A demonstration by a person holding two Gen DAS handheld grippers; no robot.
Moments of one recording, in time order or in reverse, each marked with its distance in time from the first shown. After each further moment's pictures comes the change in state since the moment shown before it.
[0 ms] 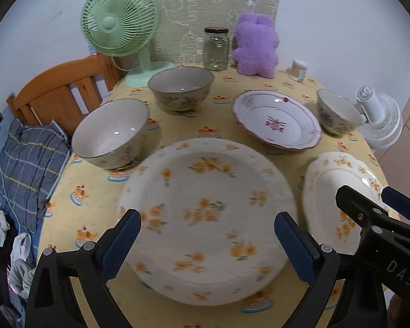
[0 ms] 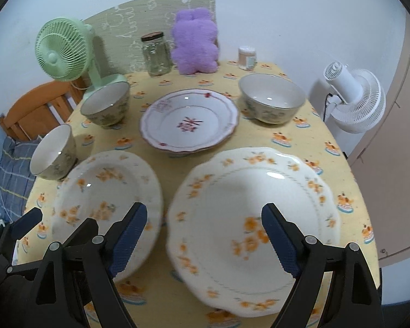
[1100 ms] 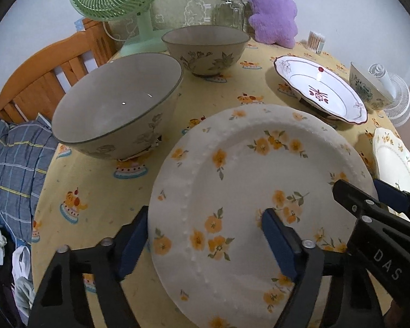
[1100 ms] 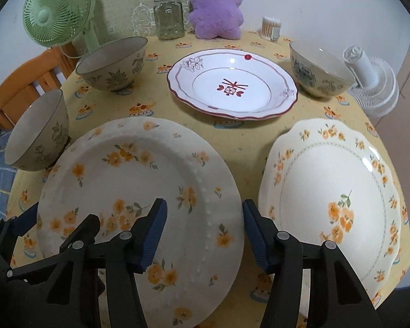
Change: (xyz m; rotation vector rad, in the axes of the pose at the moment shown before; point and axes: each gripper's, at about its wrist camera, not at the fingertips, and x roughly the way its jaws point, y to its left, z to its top) left arm 0.077 0.063 -0.001 0.066 0.114 -0.036; right arm 0.081 0.080 -0.011 0.008 0.107 -0.069
